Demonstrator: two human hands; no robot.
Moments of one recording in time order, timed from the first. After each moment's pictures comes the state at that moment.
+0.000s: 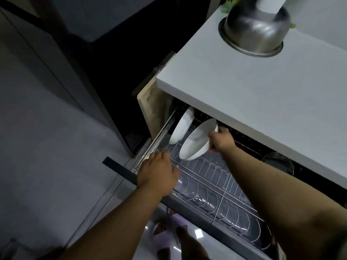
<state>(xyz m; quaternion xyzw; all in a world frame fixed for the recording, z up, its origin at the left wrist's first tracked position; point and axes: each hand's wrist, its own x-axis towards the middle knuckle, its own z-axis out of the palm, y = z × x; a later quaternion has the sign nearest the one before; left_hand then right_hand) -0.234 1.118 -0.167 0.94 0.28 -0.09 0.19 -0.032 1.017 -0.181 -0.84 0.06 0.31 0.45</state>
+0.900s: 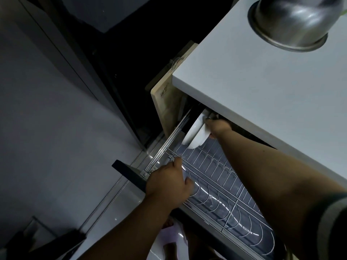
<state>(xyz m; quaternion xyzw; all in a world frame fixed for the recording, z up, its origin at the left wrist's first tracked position) -0.235 1.116 -0.176 0.94 0.29 -0.07 0.19 0.015 1.099 -0.222 -0.88 -0.05 0.36 0.29</state>
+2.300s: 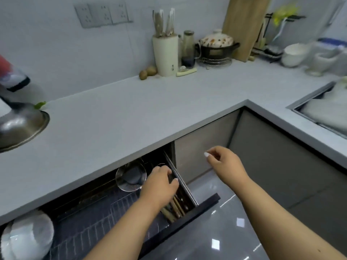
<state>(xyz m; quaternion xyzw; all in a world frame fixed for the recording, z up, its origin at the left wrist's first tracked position) -0.141 0.676 -0.044 0.94 -0.17 -0.13 0.25 -0.199 0.478 -0.014 -0.88 0.22 -0.07 0.42</state>
